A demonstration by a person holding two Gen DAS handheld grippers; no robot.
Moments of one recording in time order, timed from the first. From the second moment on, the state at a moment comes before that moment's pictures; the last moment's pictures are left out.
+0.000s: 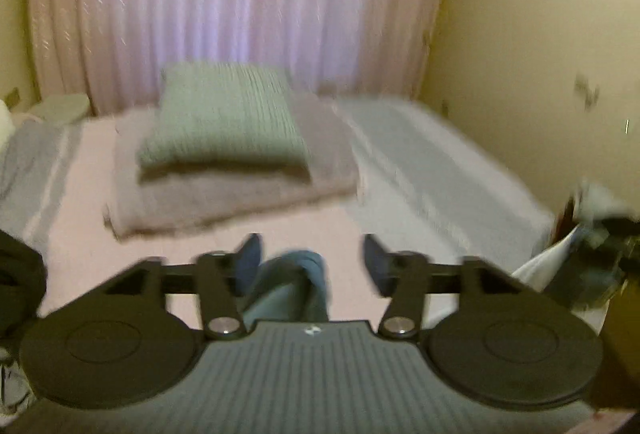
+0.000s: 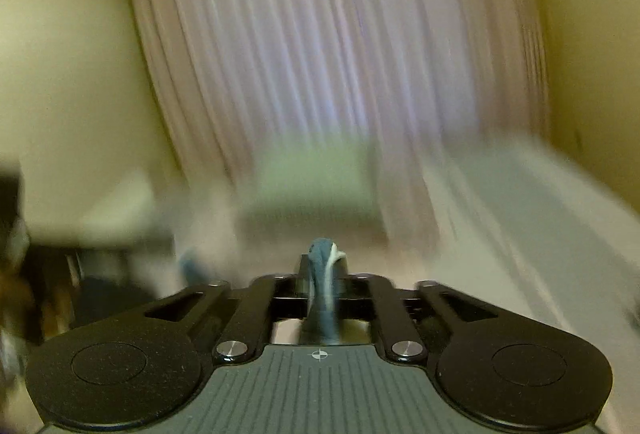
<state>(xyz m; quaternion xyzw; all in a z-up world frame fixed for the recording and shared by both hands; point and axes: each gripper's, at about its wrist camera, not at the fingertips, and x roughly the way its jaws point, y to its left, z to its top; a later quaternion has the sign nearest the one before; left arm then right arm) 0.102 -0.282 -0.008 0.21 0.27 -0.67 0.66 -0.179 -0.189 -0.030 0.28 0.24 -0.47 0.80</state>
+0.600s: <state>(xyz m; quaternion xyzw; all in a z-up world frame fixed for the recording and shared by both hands) 0.082 -0.114 -0.137 0.32 0.43 -0.55 0.64 -0.219 -0.094 -0.160 0.39 0.39 -0.43 0.72</state>
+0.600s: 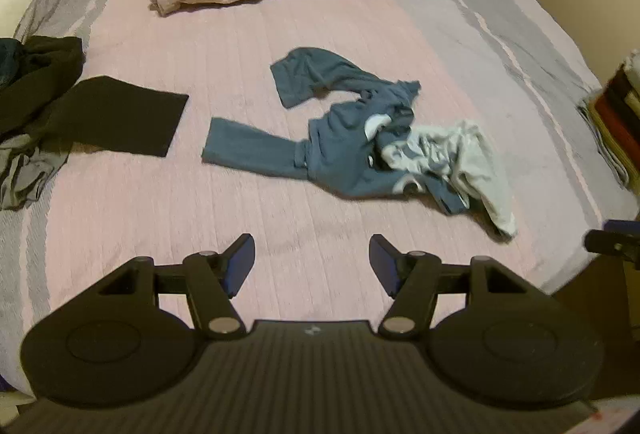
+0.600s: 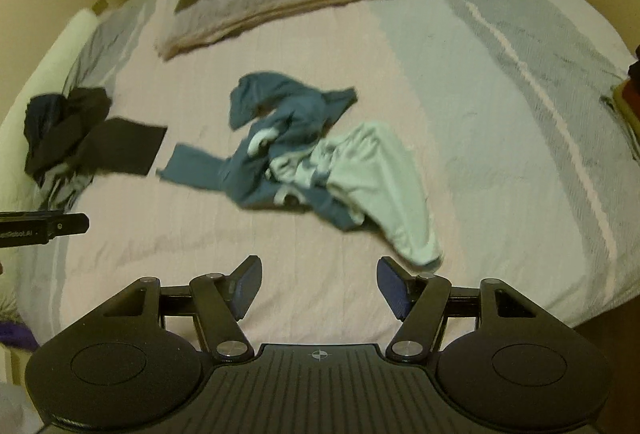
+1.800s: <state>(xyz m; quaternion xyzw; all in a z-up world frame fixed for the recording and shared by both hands) 0.068 -0.096 -0.145 0.33 0.44 -0.53 0.64 -0.202 -0.095 -0.172 0.35 0.44 -0.39 0.73</state>
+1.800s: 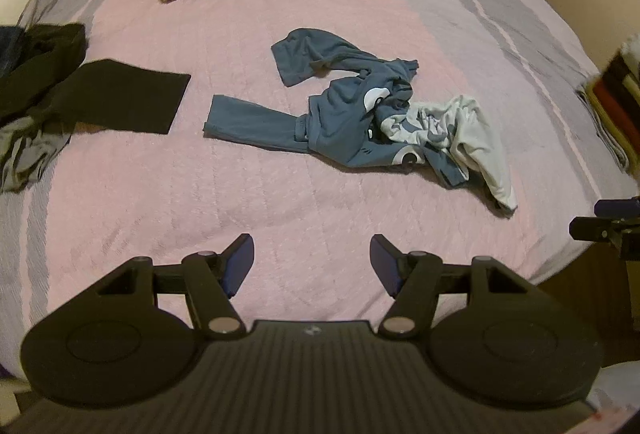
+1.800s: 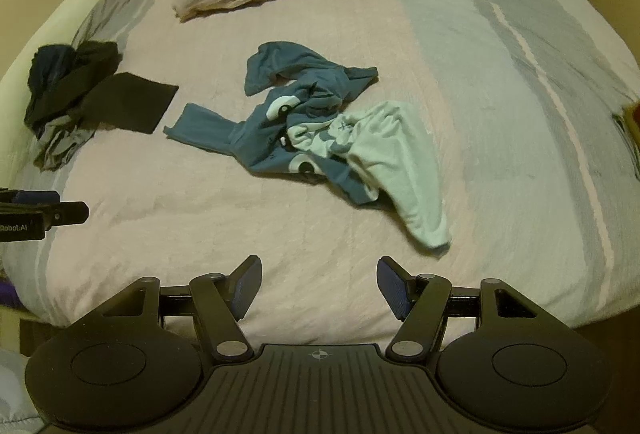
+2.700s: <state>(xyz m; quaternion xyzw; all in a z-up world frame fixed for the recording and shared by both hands) 0.067 -0.078 -0.284 0.10 0.53 -0.20 0.82 -0.178 -0.413 -0.354 0.03 0.48 -0.14 0.87</state>
